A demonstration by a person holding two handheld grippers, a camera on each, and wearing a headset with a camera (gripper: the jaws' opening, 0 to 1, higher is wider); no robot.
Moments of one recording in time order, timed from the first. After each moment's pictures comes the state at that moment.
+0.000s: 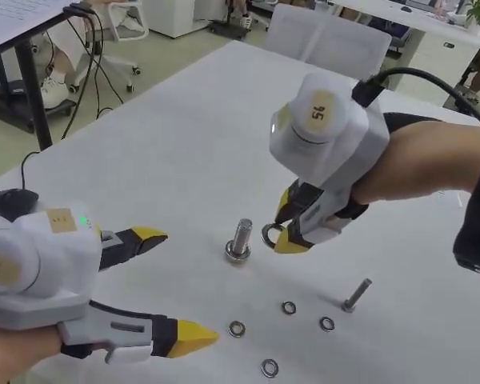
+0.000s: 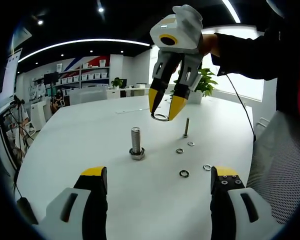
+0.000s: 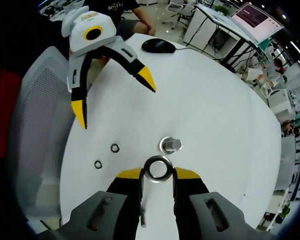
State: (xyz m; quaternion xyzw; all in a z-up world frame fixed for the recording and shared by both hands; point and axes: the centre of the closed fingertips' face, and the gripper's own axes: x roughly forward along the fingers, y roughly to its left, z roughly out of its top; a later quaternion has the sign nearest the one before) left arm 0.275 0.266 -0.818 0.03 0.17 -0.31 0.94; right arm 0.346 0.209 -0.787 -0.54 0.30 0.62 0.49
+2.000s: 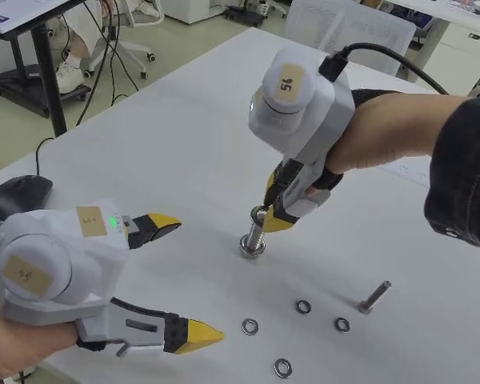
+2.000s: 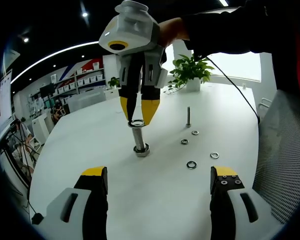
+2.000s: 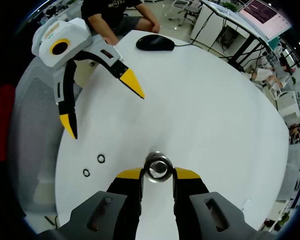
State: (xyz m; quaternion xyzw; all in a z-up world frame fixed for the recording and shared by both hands) left arm 0.272 0.276 -0.823 0.11 0.18 -0.31 0.93; right arm 0.355 0.252 -0.804 -0.54 0.32 0.63 0.46
